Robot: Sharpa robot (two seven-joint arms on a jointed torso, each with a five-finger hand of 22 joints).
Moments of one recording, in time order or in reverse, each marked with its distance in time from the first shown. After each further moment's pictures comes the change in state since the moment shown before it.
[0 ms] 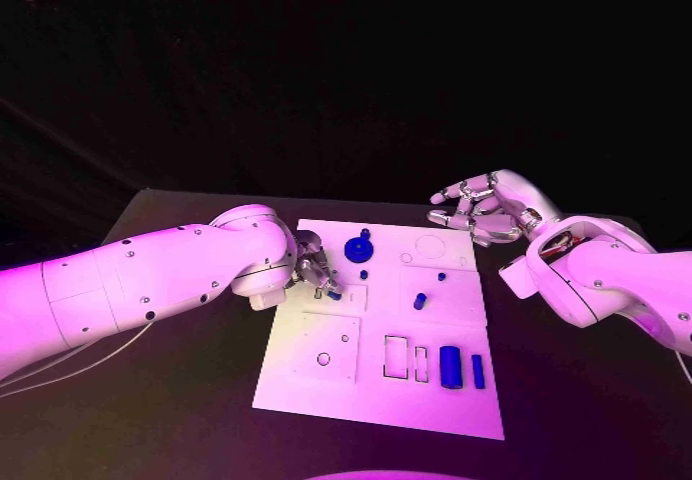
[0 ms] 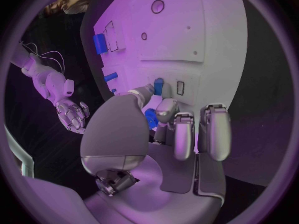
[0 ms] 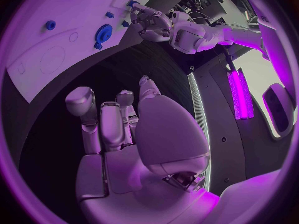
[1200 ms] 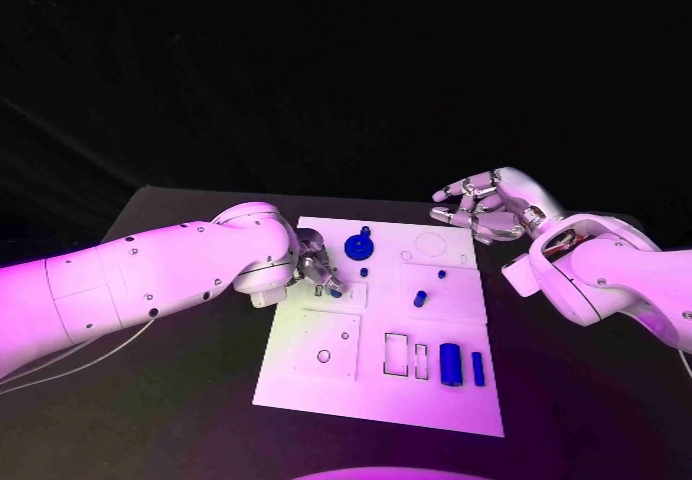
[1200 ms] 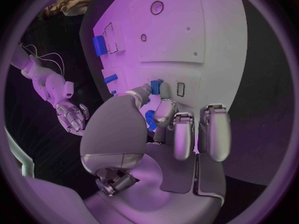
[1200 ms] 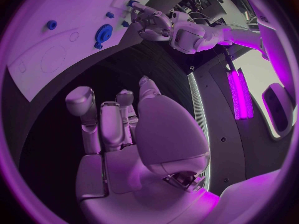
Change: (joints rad) left arm 0.000 0.008 -0.001 -0.005 -0.008 0.016 -0.001; left_hand -0.056 0.007 -0.029 0.013 0.000 0.016 -0.009 0.024 0.024 0.034 -0.006 0.043 0.052 0.000 -0.007 0.000 0.000 0.000 0.004 -0.004 0.006 0.000; right arm -0.001 -0.007 0.000 0.003 0.000 0.000 0.004; right_hand 0.000 0.000 0.000 0.000 0.004 0.000 0.000 0.004 0.000 0.000 0.000 0.000 -0.001 0.000 0.000 0.000 0.000 0.000 0.000 0.000 -0.004 0.000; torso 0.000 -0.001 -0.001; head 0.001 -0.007
